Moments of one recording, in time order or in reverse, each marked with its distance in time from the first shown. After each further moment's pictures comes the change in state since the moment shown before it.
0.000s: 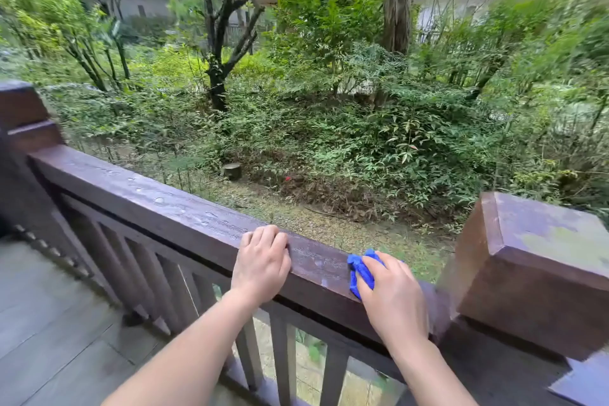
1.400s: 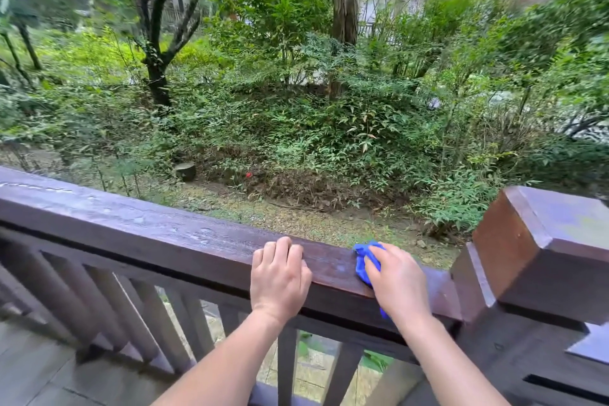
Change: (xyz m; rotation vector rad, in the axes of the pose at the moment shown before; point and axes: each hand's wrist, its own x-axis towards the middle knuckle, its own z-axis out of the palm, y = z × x) left_hand -0.004 -0.011 0.015 -0.092 0.027 0.016; right_hand 0.021 -0.041 0.017 -0.092 0.004 0.152
